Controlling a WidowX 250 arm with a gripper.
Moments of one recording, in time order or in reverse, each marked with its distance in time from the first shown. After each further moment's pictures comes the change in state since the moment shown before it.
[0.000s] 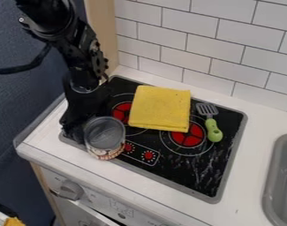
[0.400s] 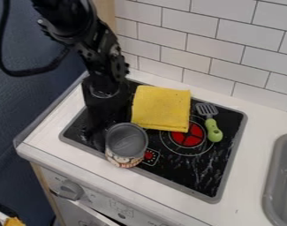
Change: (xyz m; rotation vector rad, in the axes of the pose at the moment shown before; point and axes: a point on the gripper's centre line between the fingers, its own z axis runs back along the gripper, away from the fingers) arm -0.016 -0.007 0.008 -0.023 0.008 0.023
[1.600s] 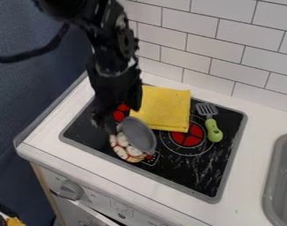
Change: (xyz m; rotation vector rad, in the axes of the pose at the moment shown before) arm -0.013 -0.017 0.053 -0.083 -0.016 0.051
